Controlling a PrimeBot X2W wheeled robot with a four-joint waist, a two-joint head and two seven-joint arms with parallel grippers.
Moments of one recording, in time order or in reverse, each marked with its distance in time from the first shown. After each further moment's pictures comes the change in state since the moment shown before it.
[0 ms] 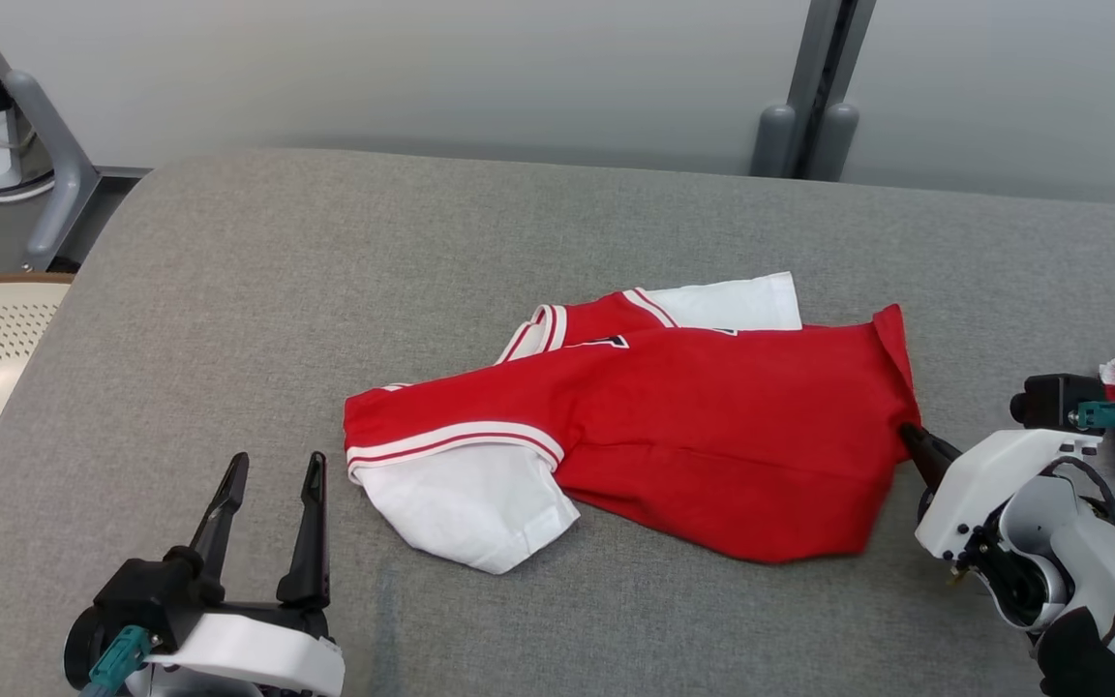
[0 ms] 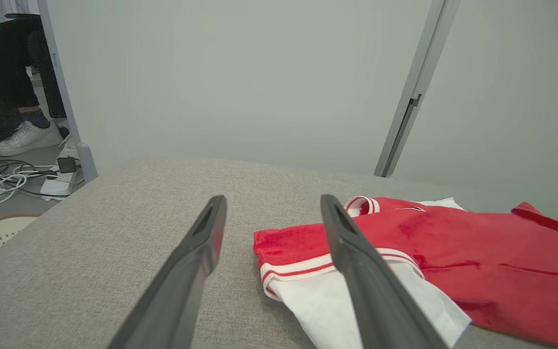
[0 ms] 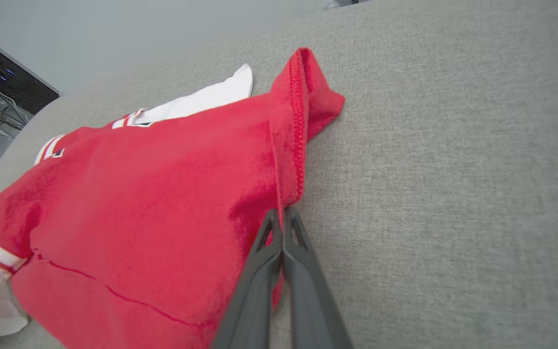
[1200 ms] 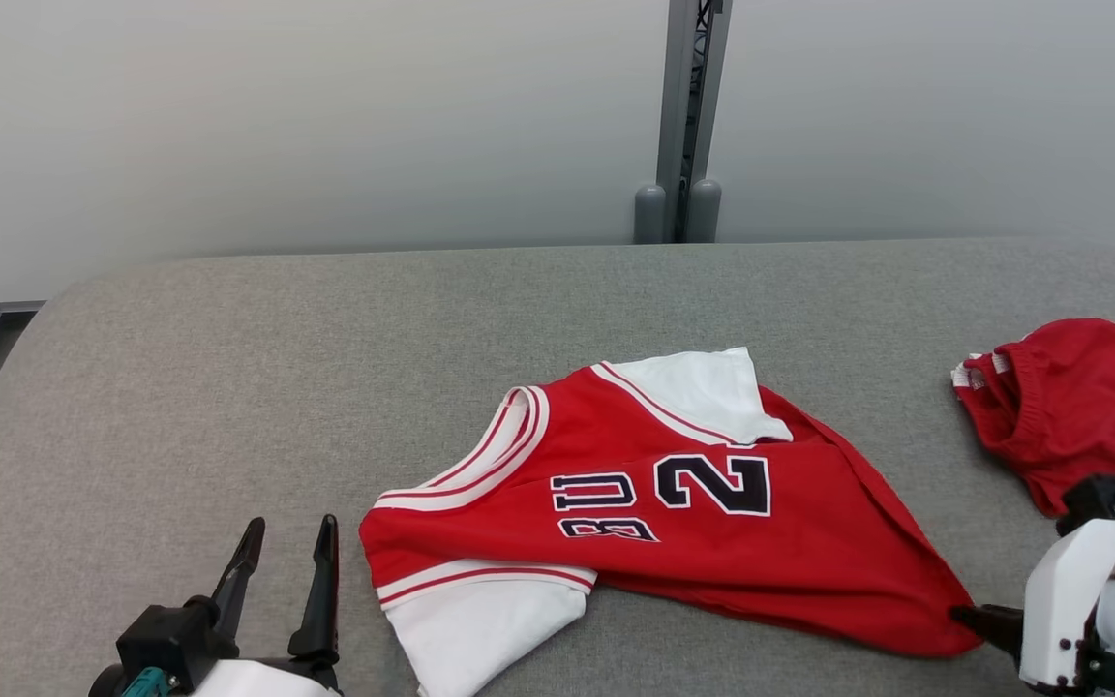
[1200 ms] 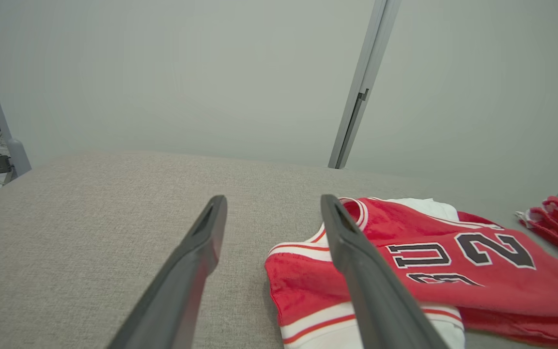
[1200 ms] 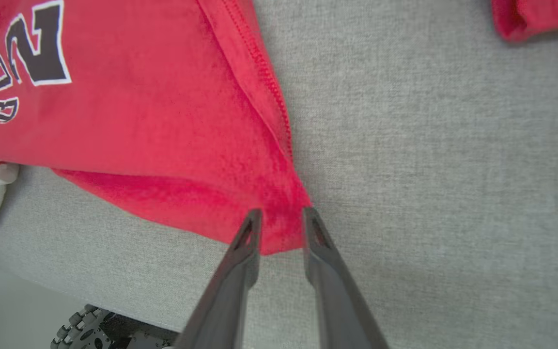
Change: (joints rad) left arm 0.056 -0.035 0.019 0.086 0.005 -0.036 0.000; right arm 0.277 -0.225 -0.077 -0.339 0.080 0.000 0.583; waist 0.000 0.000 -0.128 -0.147
